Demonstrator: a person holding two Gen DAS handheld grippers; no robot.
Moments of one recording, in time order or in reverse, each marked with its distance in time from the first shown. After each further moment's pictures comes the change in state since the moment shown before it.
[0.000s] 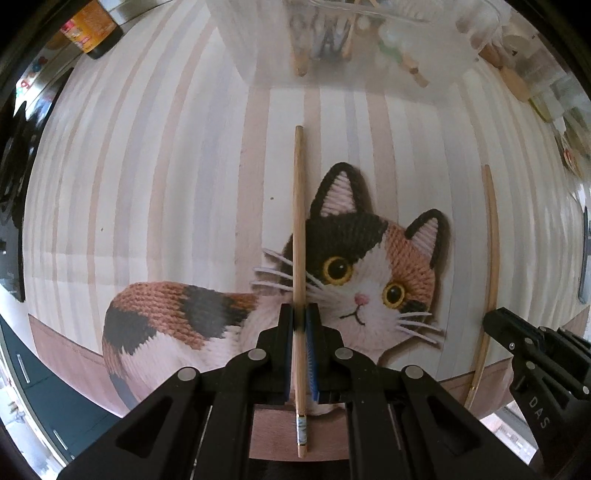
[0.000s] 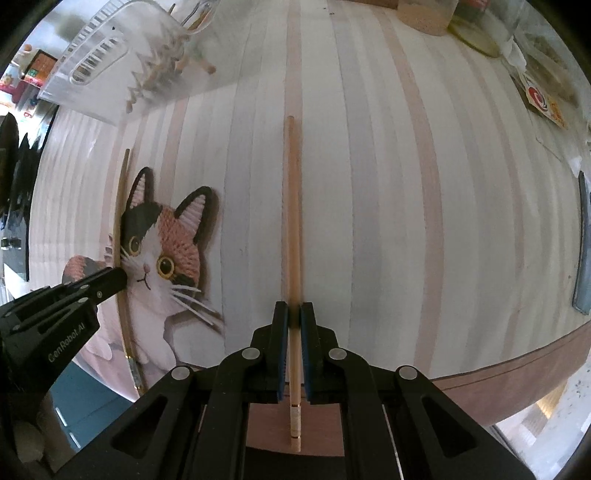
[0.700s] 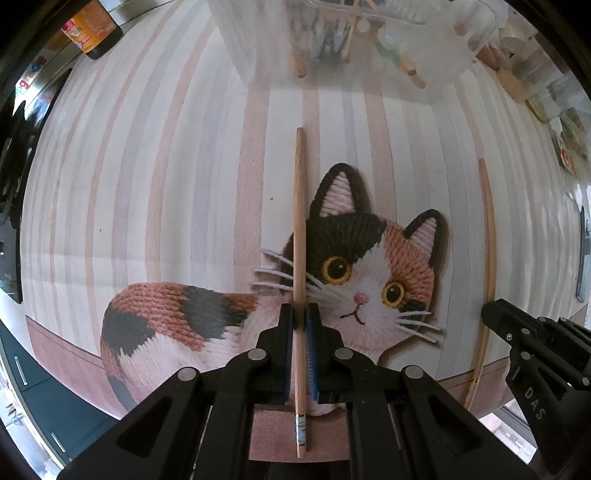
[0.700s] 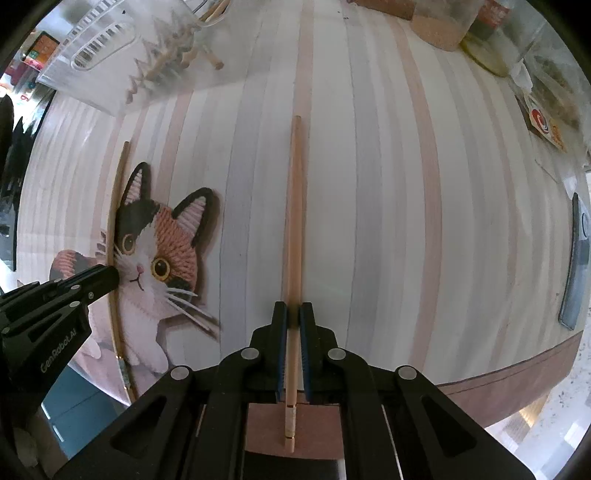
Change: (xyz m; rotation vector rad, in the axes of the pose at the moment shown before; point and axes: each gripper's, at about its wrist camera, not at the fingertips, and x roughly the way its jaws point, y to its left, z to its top) left arm -0.004 0.001 0.017 -0.006 -0.016 -0.011; right arm 0.018 0.024 0.014 -0.035 0.001 -0.061
